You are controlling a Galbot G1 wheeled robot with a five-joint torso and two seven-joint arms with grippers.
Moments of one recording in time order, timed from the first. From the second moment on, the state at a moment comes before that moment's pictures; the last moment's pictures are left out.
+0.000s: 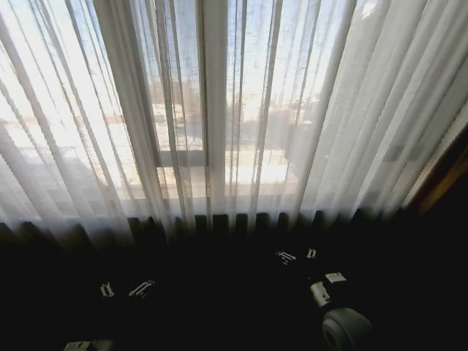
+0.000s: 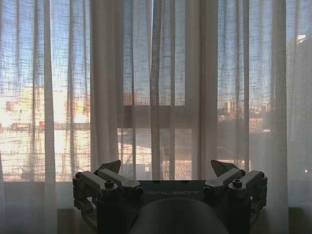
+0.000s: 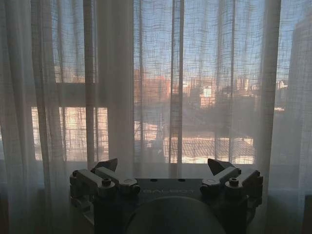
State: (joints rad) left arm 1.90 -1.42 -0.76 -2.37 -0.27 -0.03 0.02; right arm -1.49 1.21 0.55 2.23 0.34 -0.30 0.09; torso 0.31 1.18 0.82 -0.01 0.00
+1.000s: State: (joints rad) left arm 1.89 -1.43 -0.76 -2.36 -0.26 -0.04 0.02; right arm -1.50 1.23 0.49 2.21 0.28 -0.27 0.08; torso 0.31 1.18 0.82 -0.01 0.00
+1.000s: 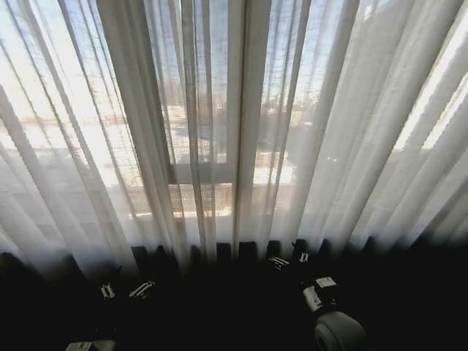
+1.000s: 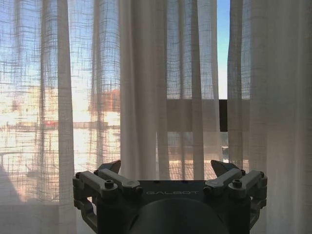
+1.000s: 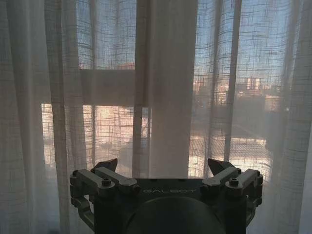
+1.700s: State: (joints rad) left arm 1.92 -1.45 -0.77 -2.36 -0.25 -0.05 0.02; right arm -1.28 1.23 0.38 2.00 0.36 -0.29 0.14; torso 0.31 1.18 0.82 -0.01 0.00
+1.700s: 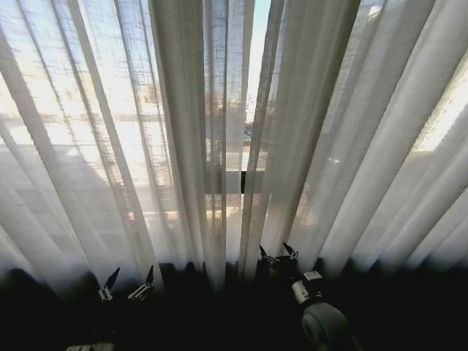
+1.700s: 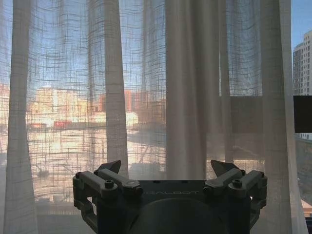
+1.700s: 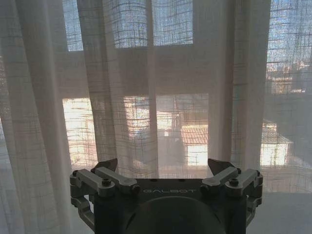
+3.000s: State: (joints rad) left arm 1.91 -1.53 -0.78 -2.43 -0.21 -0.04 0.01; right arm -0.72 1.34 0.22 1.51 0.41 -0.27 0.20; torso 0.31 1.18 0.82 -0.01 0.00
